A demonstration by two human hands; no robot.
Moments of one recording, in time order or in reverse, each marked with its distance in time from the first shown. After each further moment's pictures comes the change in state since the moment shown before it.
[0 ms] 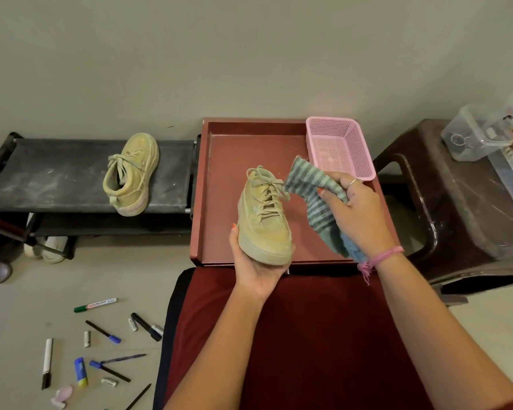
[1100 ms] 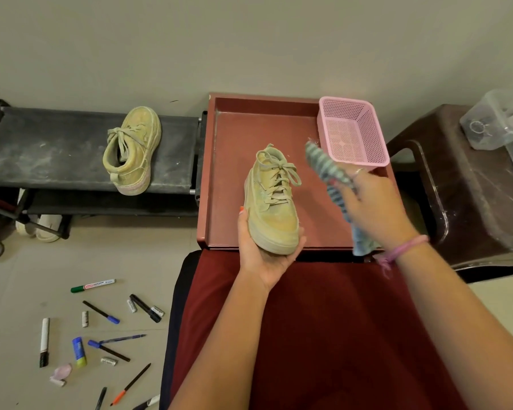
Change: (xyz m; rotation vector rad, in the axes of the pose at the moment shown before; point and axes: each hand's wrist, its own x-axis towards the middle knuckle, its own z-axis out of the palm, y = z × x) left_hand -0.007 0.011 -0.007 0.007 0.067 -0.095; right_hand -0.006 -0.014 0.007 -0.490 -0.103 -0.150
